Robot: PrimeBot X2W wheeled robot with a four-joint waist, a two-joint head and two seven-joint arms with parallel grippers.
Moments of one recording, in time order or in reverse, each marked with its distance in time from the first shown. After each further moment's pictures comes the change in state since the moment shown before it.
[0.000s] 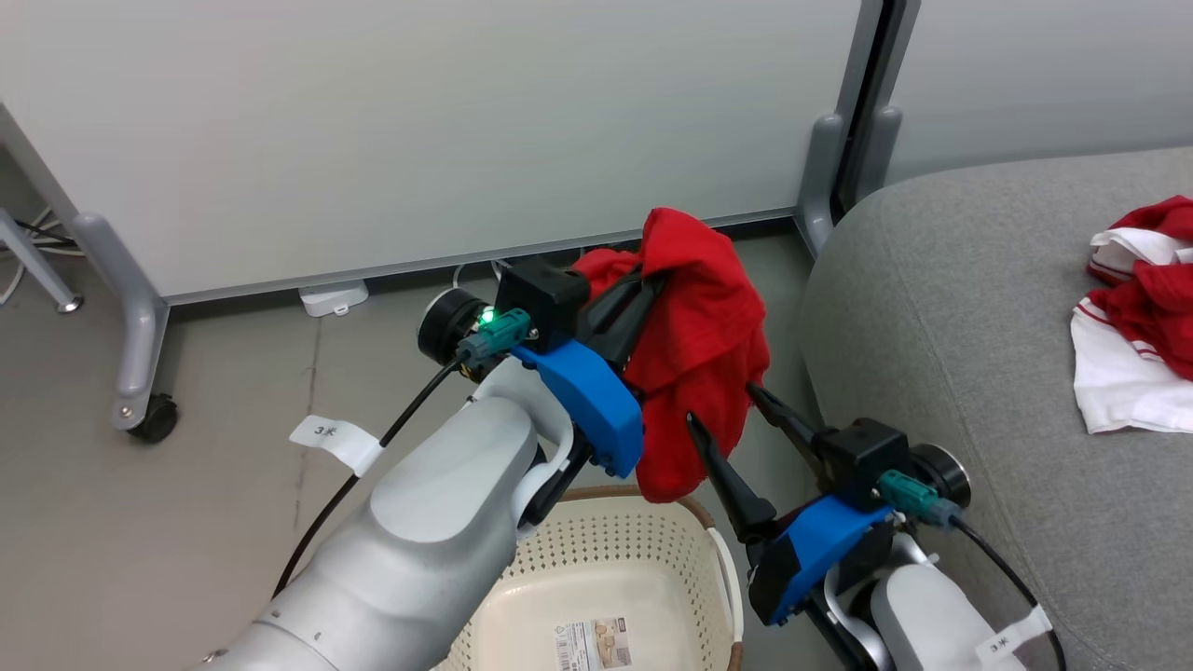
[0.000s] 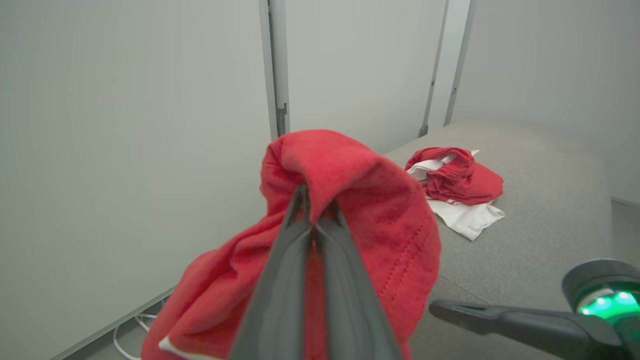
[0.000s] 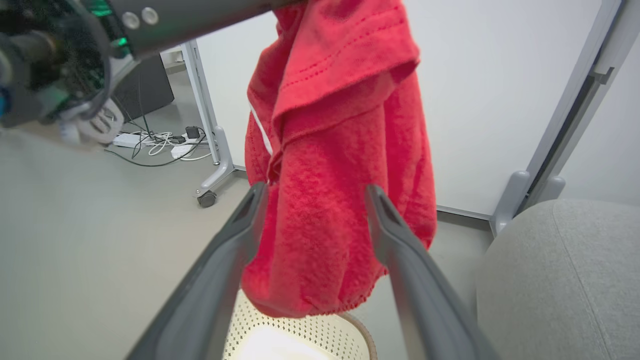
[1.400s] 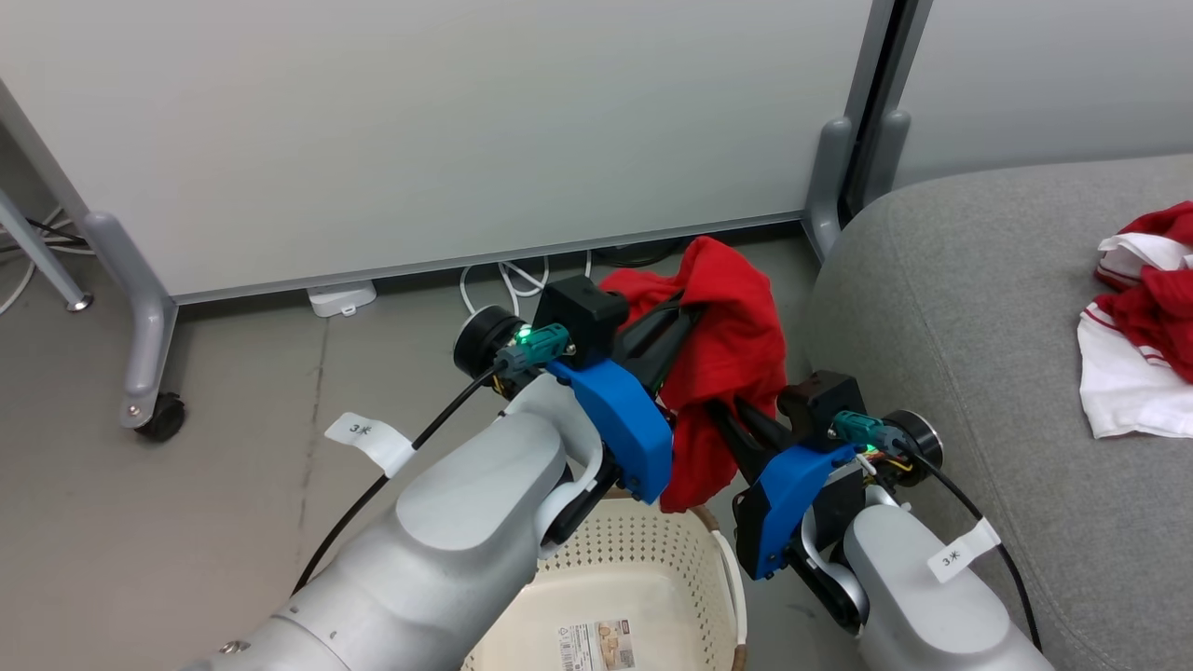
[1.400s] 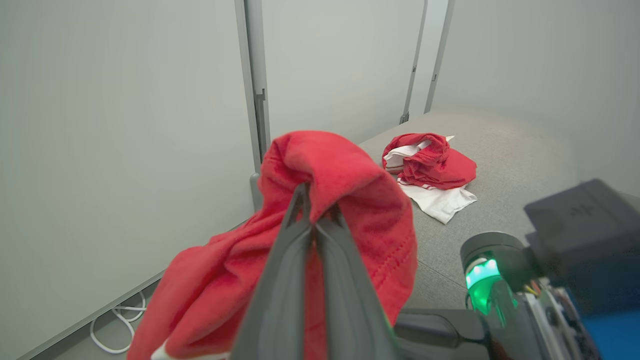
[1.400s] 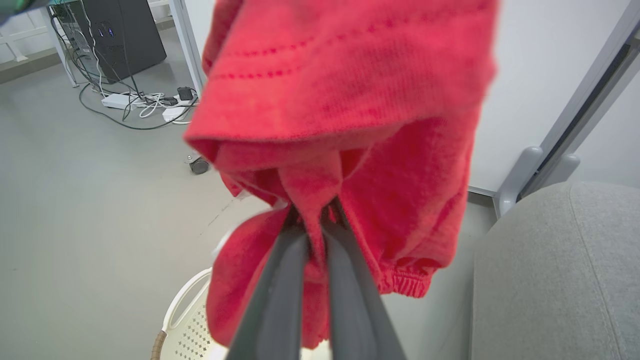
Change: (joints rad) left arm -0.023 -0.001 -0.150 -0.022 -0.124 0.016 0.009; right arm -0.238 0.000 0.091 0.394 0.066 0.000 -0.039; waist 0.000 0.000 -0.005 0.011
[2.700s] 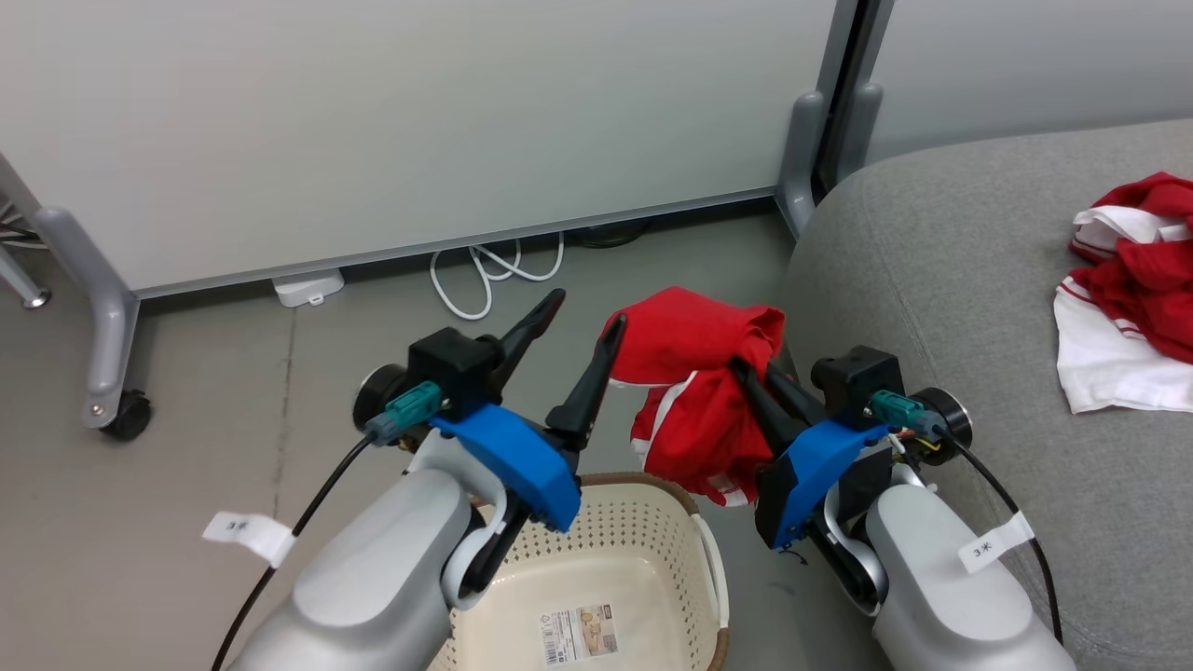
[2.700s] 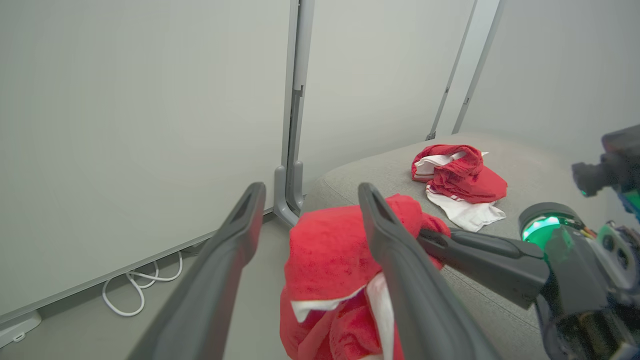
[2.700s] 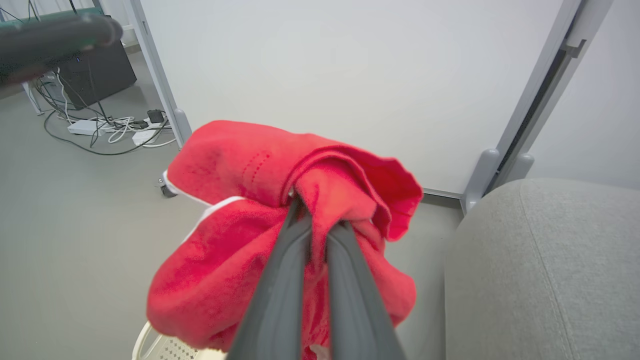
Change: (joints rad) left arm 0.196 0.129 0.213 -0.179 0.091 0.036 -0.009; right arm -0.002 0.000 -0.081 -0.037 -0.034 0.000 -0.030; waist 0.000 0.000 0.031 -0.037
